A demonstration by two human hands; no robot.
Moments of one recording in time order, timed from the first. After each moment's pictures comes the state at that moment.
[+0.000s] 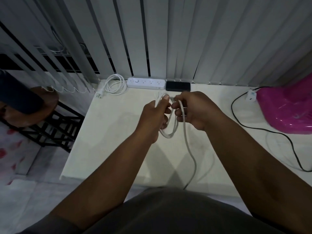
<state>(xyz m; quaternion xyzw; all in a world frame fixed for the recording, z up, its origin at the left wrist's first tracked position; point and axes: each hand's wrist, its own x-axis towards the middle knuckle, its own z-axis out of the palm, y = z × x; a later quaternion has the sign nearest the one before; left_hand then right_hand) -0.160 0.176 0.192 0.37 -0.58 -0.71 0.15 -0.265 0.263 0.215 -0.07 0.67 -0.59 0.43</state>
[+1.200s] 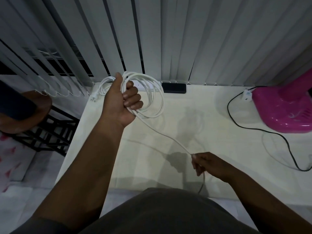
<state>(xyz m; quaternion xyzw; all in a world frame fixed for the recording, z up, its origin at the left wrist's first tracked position) -0.162 0.090 0.212 0.22 -0.31 -0.91 0.15 -0.257 0.402 0.067 -0.27 0.76 -0.35 0.48</state>
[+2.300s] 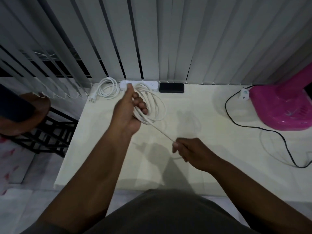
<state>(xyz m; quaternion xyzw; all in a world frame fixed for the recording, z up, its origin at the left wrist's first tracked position) -0.170 0.124 0.199 0.32 -0.29 -0.88 0.19 -0.234 0.351 0.115 -0.39 0.76 -0.41 0.33</state>
